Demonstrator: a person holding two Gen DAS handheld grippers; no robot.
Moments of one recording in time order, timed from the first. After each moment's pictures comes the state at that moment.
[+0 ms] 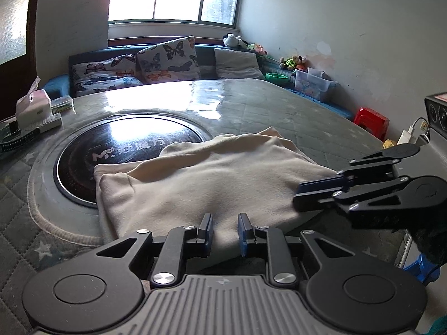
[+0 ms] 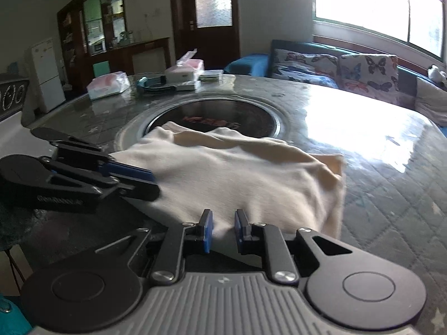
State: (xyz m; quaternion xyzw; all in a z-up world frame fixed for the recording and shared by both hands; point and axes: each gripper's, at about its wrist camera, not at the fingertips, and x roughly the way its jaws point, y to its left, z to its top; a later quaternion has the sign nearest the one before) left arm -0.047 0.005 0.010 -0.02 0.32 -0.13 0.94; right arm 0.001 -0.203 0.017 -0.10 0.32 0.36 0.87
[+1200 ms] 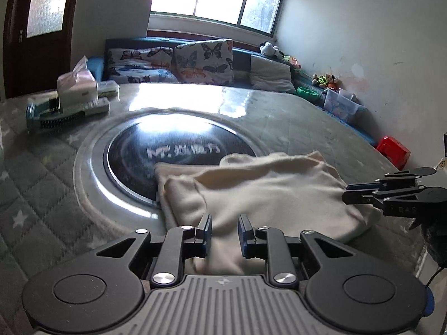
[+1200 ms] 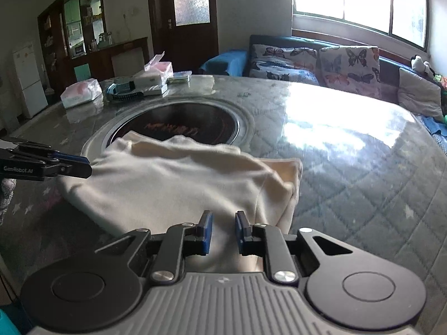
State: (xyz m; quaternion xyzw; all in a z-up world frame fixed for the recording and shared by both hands) left arm -0.040 0.062 0.023 -0.08 0.32 -0.07 0.94; right arm 0.043 -0.219 0.026 -0.10 0.34 0.32 0.88
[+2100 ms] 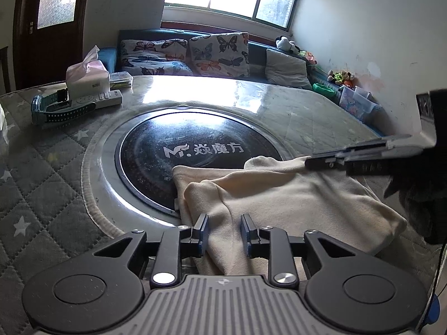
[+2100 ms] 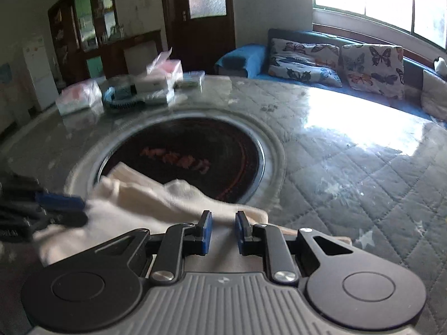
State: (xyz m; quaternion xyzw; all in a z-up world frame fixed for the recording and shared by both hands) left arm -0.017 0.074 0.013 -0.09 0.34 -0.04 0.93; right arm 0.124 -0.151 0.026 -0.10 0.35 0.36 0.86
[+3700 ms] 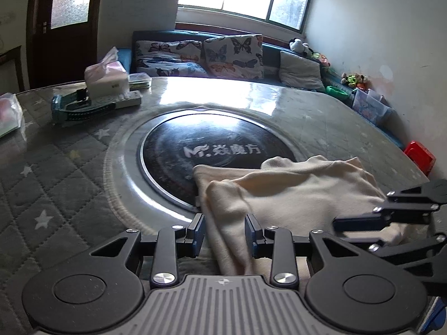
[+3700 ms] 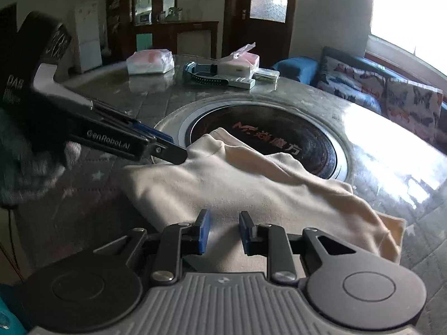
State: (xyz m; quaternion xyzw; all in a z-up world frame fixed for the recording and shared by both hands) left arm -0.029 0.082 0.018 -0.09 0.35 -0.01 0.93; right arm 0.010 -0.118 0.024 -0.20 0.31 0.43 0.82
